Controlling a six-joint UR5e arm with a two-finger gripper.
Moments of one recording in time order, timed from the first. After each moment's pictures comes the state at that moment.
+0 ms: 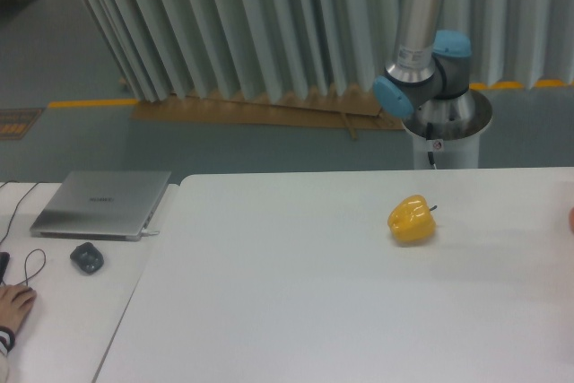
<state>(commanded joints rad) 2.96 -1.86 -1.67 -1.12 1.52 2.20</state>
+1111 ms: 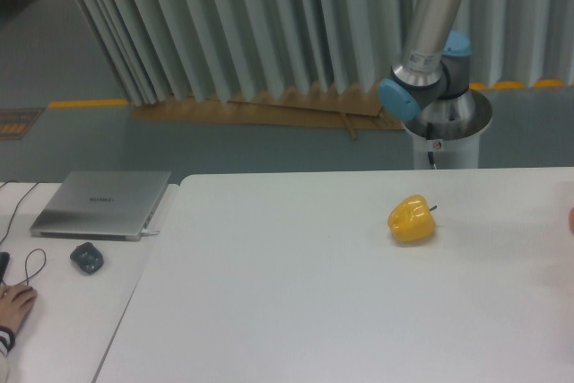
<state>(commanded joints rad) 3.04 -1.91 -1.67 -1.20 1.48 2.21</state>
